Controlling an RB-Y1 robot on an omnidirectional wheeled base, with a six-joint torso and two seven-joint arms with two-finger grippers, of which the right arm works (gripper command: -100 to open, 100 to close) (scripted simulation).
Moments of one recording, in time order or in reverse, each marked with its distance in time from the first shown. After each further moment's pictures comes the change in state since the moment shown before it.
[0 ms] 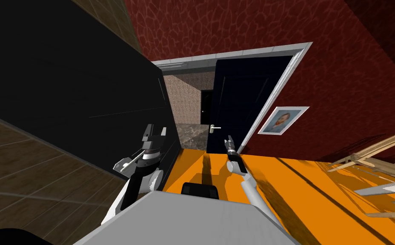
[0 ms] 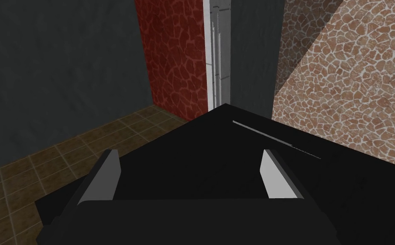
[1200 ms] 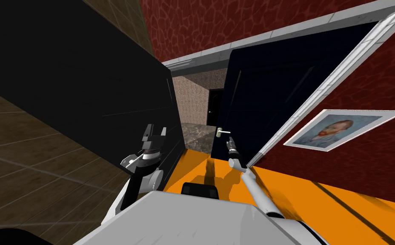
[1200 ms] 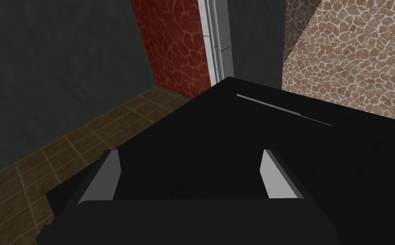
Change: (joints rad) arm -0.154 -0.080 -0.004 0.306 -0.118 0.005 0.056
